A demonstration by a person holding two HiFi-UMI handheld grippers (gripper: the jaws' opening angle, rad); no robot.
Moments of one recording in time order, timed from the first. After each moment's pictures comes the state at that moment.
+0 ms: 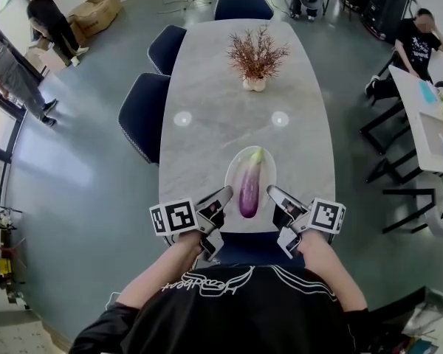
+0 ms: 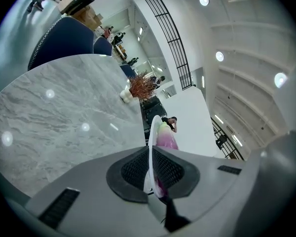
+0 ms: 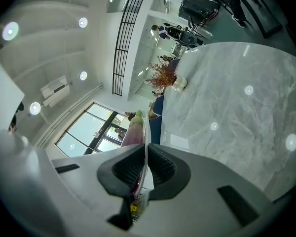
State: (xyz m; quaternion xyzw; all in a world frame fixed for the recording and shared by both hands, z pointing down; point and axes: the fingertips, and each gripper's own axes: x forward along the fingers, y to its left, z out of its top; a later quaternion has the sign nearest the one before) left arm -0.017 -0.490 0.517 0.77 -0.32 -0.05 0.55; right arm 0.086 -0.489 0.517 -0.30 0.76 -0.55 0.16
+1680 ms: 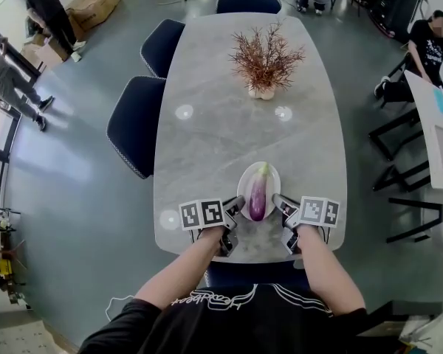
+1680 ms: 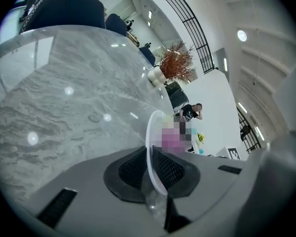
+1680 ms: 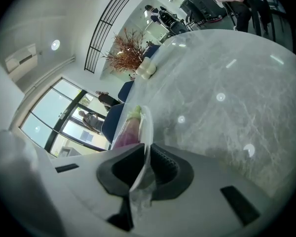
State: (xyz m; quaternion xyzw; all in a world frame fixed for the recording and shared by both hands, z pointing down) left arm 0.006 -0.585 0.679 0.72 -0.36 0.08 0.59; right arm 0.108 -0.586 0.674 -0.40 0.71 -0.58 -0.04
